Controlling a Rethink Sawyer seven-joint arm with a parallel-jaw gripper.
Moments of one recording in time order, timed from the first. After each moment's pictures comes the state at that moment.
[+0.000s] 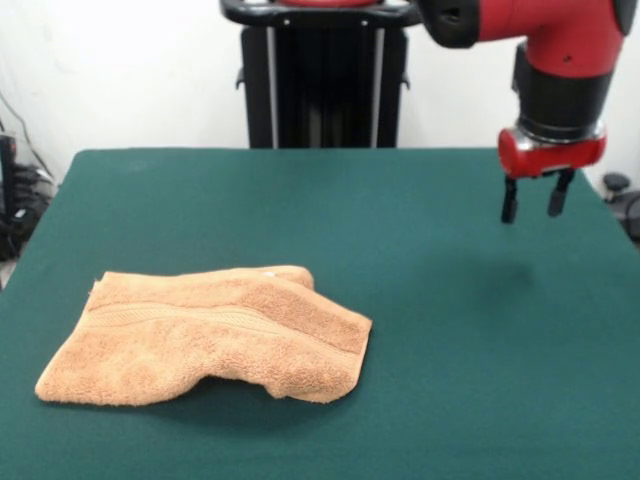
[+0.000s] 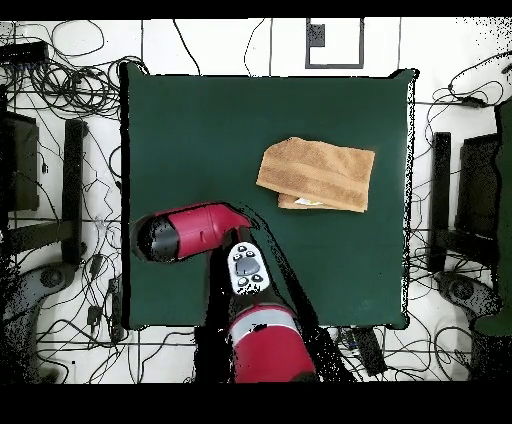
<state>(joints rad) -0.01 -0.57 0.19 1.72 -0.20 0.49 1.84</state>
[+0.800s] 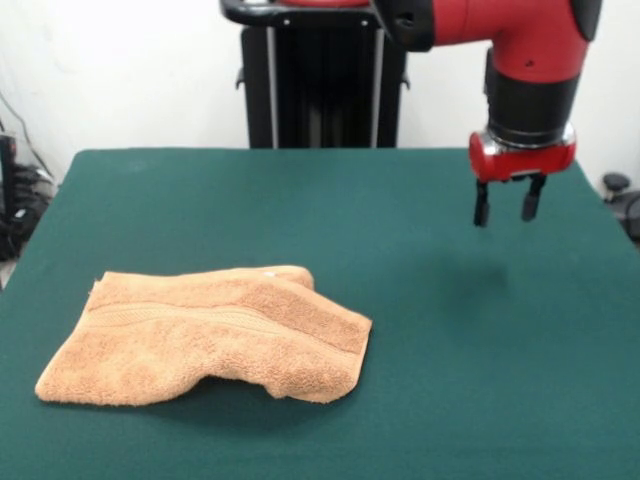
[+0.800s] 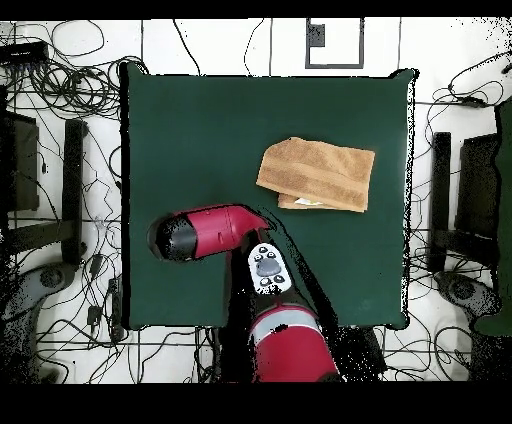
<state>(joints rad) -0.06 -0.57 0.19 1.74 -0.21 0.46 1.84</state>
